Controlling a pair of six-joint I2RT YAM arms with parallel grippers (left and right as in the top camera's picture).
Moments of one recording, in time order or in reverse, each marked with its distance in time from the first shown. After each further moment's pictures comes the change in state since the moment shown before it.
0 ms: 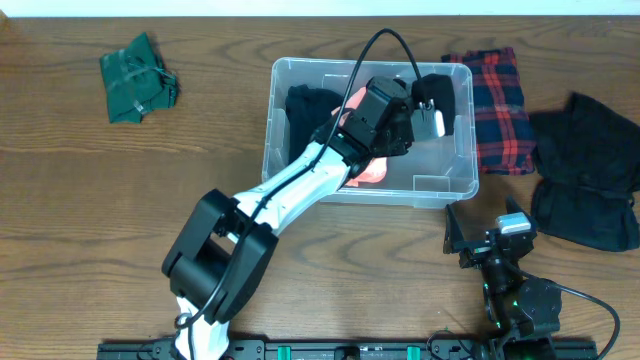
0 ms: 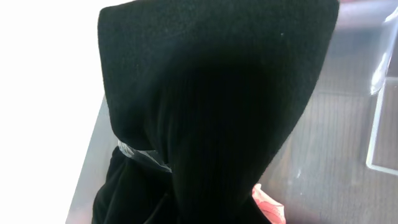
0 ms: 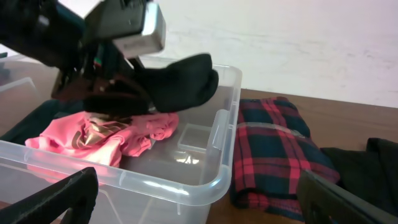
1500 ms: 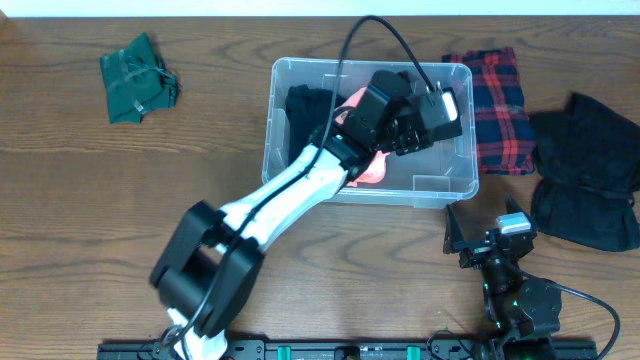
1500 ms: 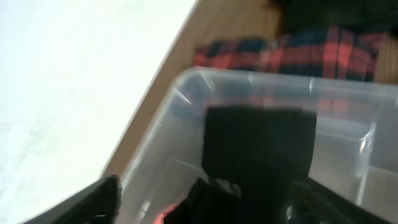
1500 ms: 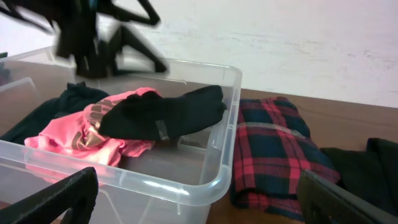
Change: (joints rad) left arm -0.014 -0.093 0.000 0.093 0.040 -0.208; right arm 0.000 0.000 0.000 0.001 0.000 0.000
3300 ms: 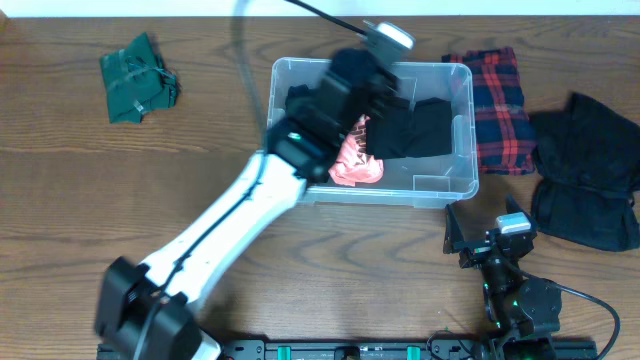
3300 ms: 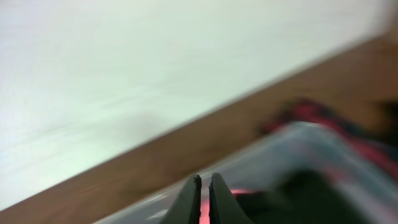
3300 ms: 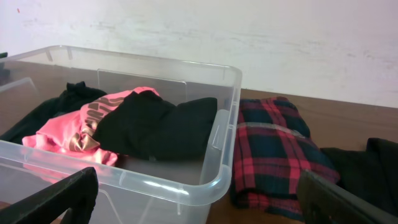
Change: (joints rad) left arm 0.101 -0.251 0.001 -0.117 -0.350 -0.518; right arm 0.000 0.000 0.000 0.000 0.000 0.000
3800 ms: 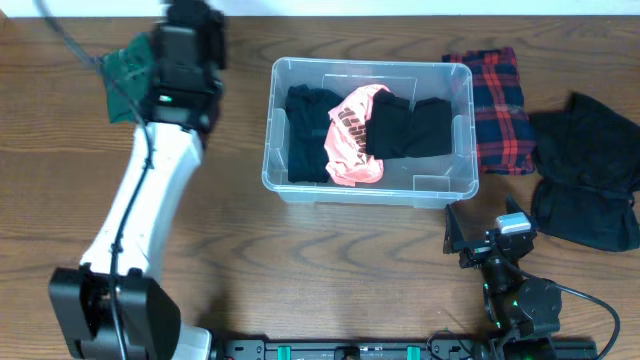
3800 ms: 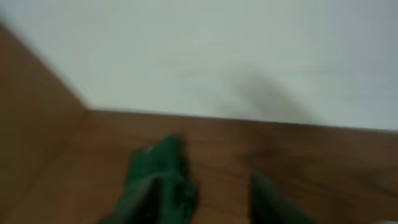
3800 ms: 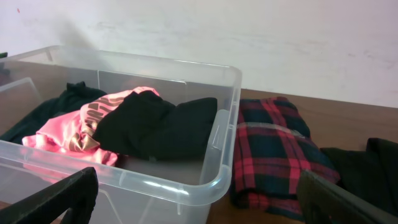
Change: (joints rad) left arm 0.502 0.001 0.000 -0.106 -0.225 -0.060; right arm 0.000 0.000 0.000 0.000 0.000 0.000
